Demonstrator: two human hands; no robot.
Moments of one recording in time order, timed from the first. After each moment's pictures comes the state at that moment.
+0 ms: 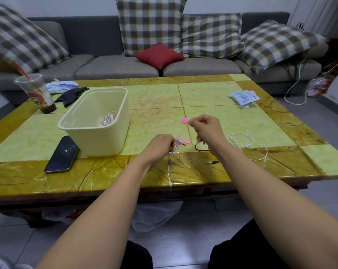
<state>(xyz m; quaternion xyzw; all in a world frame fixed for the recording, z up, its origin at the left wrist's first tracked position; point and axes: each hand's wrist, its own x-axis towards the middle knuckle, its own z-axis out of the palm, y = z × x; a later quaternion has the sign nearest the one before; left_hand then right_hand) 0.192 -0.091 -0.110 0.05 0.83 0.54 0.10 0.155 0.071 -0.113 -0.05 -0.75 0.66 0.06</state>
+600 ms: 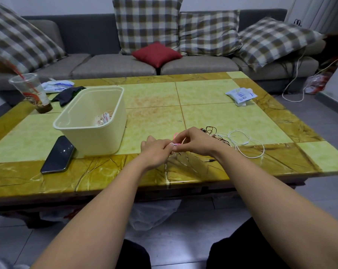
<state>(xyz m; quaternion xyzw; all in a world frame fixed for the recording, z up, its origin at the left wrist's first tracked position) 0.185 -0.095 -0.132 0.11 0.96 0.26 0.07 0.162 0.074 -0.122 0.17 -0.87 0.44 -0.14</state>
